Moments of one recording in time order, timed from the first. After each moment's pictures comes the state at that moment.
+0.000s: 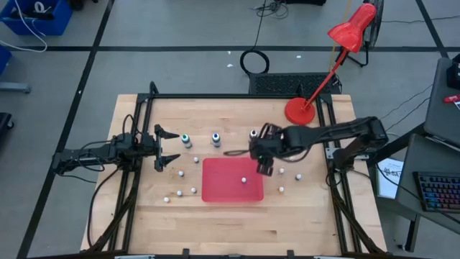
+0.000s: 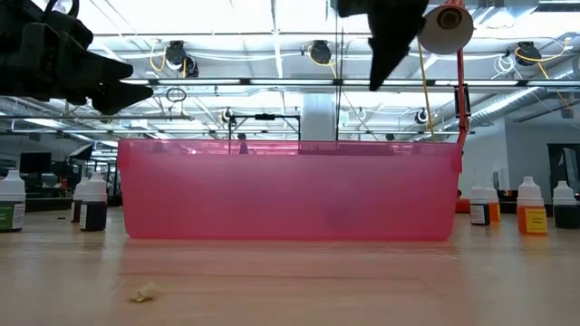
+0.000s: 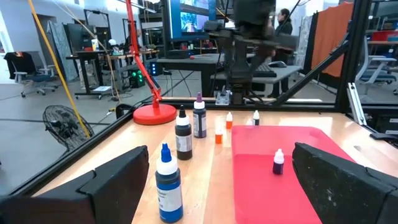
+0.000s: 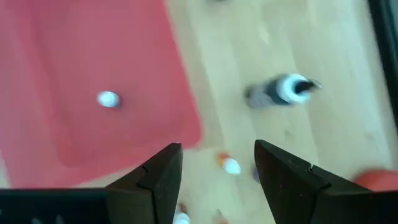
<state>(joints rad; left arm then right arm) 0.11 0.03 0.01 0.06 0.00 0.02 0.10 1.61 1.47 -1.13 0.29 0.32</state>
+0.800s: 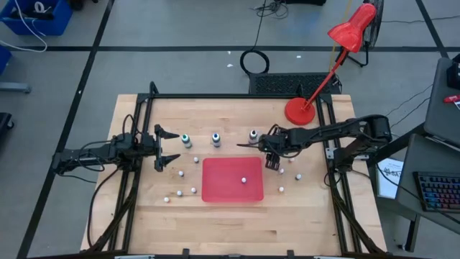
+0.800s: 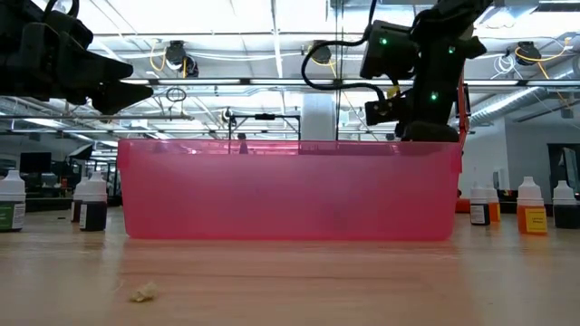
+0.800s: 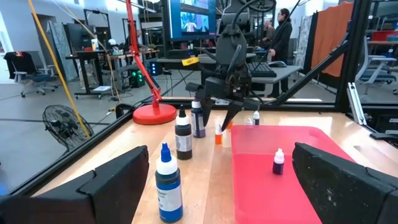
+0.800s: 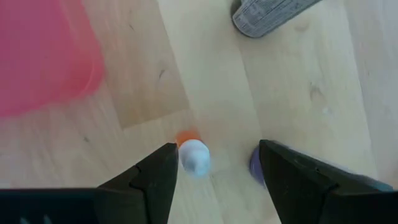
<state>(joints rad) 0.11 0.03 0.01 0.06 0.00 0.02 -0.09 1.56 0.88 -0.62 0.21 0.17</state>
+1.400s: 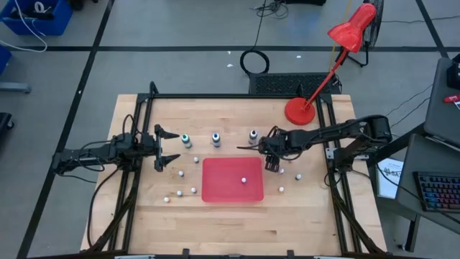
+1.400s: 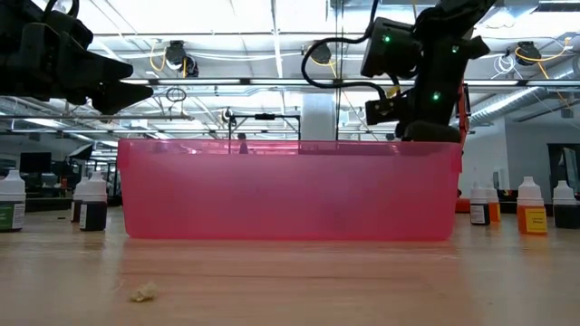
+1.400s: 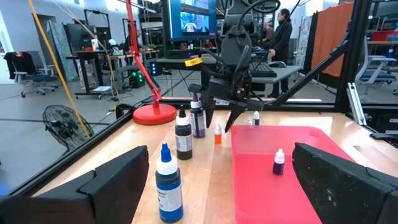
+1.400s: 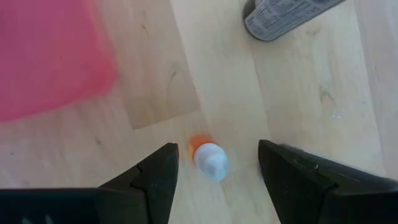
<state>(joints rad) 0.11 0.03 0.01 0.06 0.00 0.02 -0.06 1.56 0.87 -0.60 0.21 0.18</state>
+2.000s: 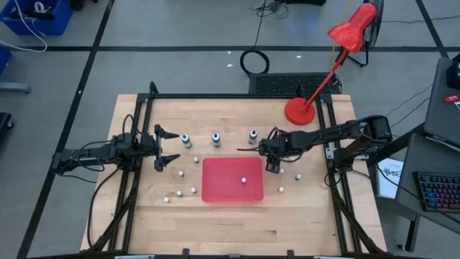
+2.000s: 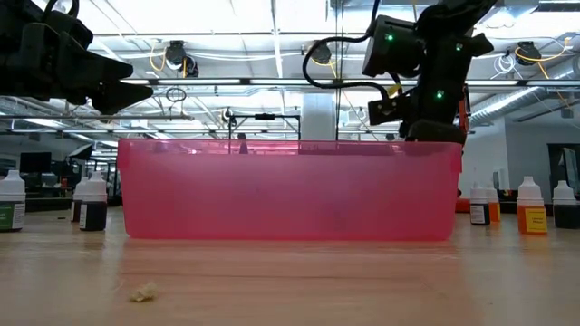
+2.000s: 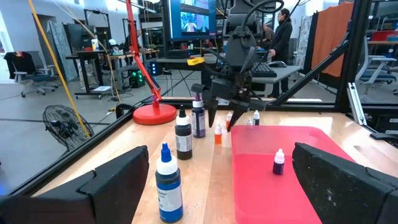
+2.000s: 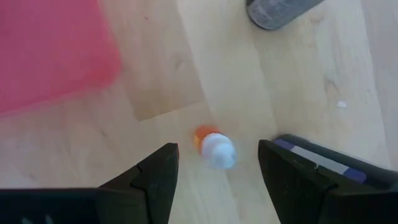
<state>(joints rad) 0.11 0.03 0.01 0.06 0.00 0.02 -0.03 1.56 0.87 -0.62 0.21 0.23</state>
